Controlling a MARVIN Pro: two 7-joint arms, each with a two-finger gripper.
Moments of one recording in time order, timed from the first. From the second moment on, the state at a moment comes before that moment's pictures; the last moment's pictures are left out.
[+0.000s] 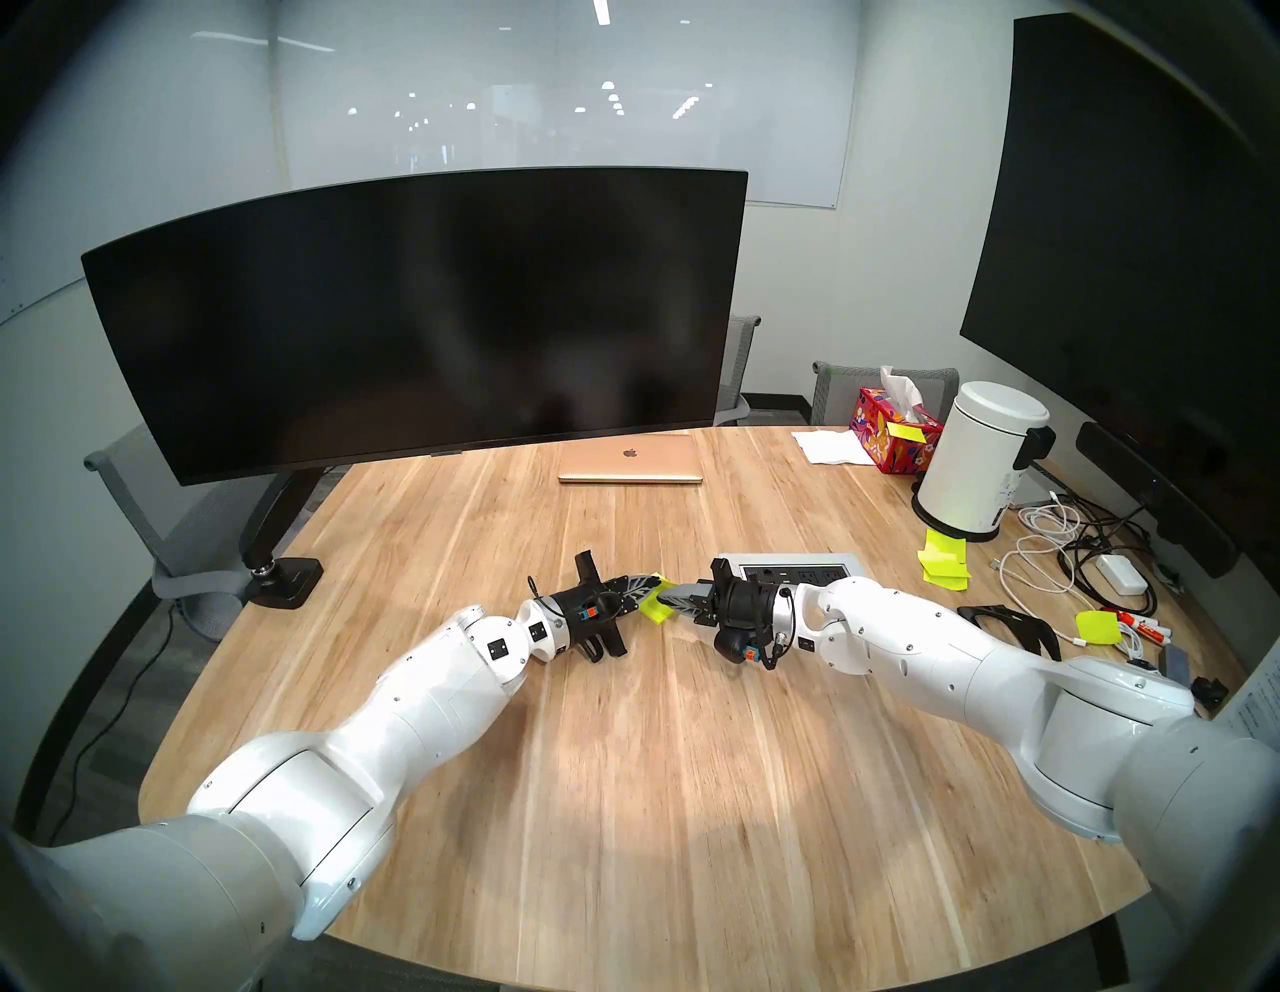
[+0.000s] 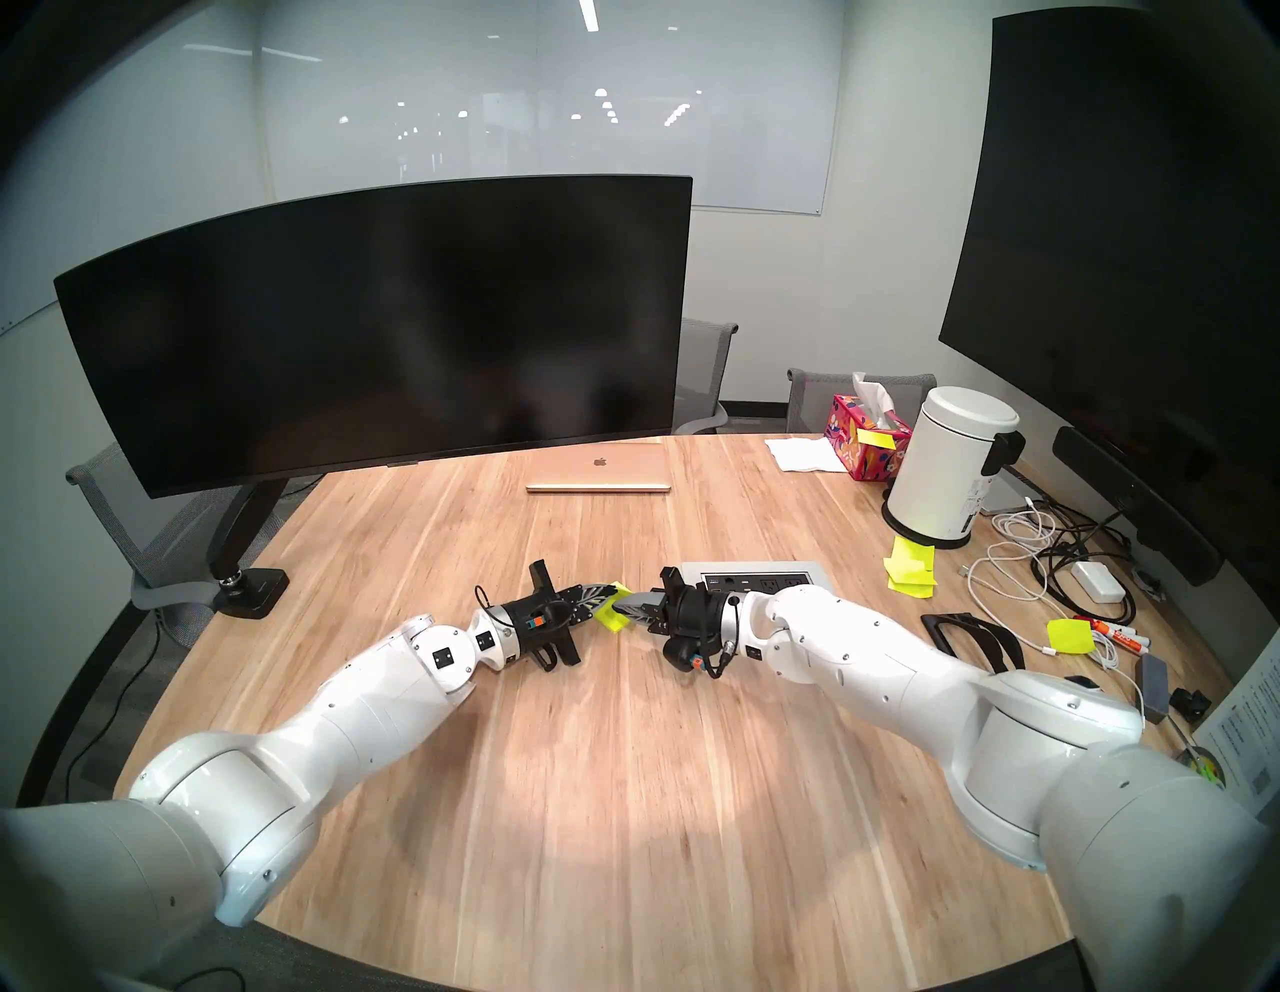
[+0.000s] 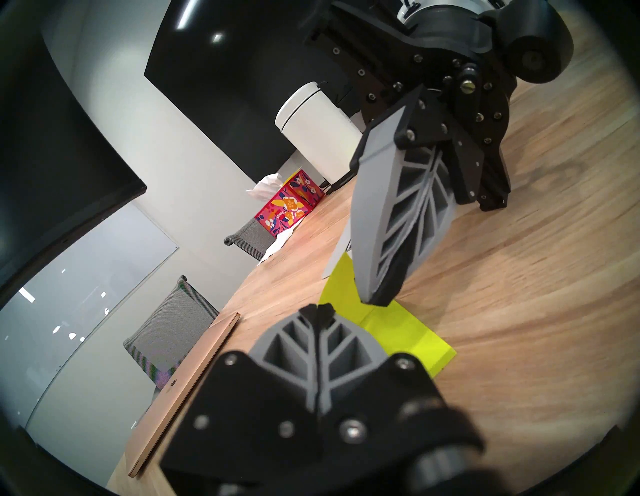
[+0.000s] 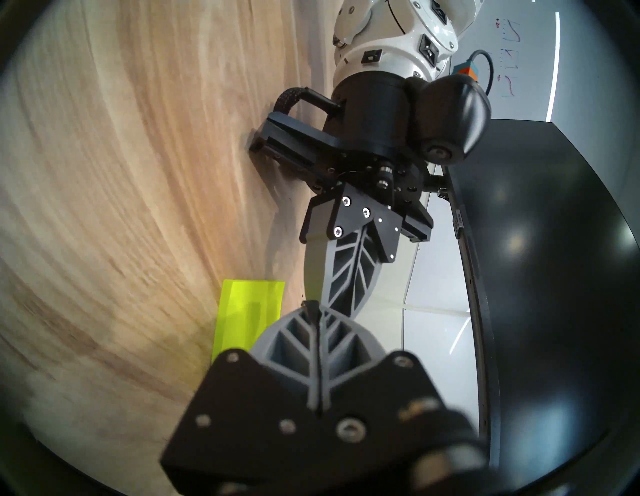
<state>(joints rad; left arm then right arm) 0.94 -1.36 -0.95 -0.63 0.33 -0.74 -0.26 -0.69 -1.13 0.29 -0.71 -0.98 -0.69 -0.48</state>
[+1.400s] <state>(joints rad) 0.92 -1.37 -0.94 -0.59 0.32 -0.76 -0.24 -0.59 -1.29 0.23 -0.42 -1.12 -0.81 -0.58</state>
